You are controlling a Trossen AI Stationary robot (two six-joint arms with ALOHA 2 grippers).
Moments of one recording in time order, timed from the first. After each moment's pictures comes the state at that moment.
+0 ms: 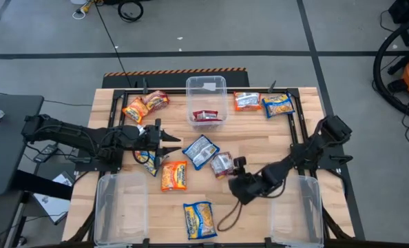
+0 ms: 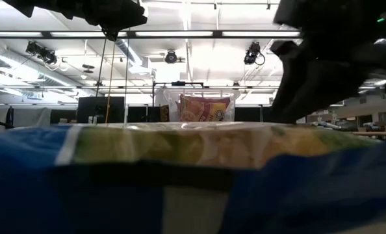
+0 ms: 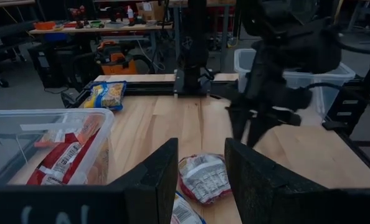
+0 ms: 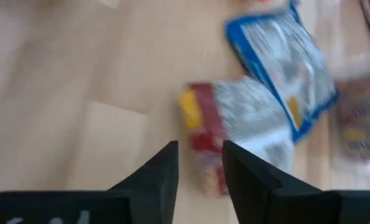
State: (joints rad) left arm -0.12 0.93 0.55 0.22 -0.19 -0.01; right arm 0.55 1.71 0.96 -0.39 0.59 0.11
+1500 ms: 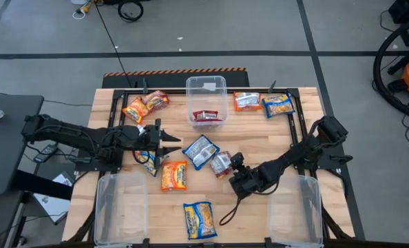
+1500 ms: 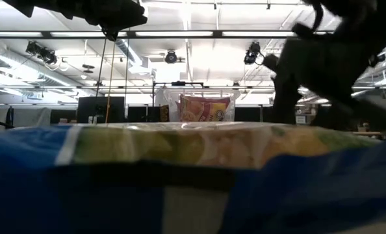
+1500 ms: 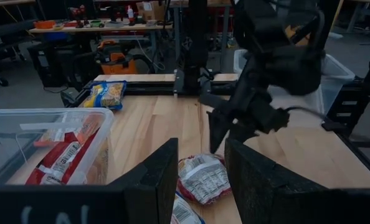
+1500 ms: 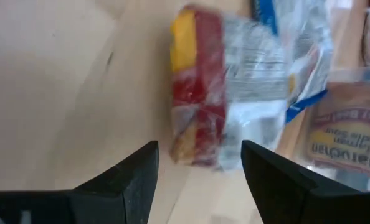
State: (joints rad) left arm -0.12 0.93 0.55 0.22 -0.19 -0.01; right arm 0.49 1.76 0.91 -0.42 0.65 -0.20
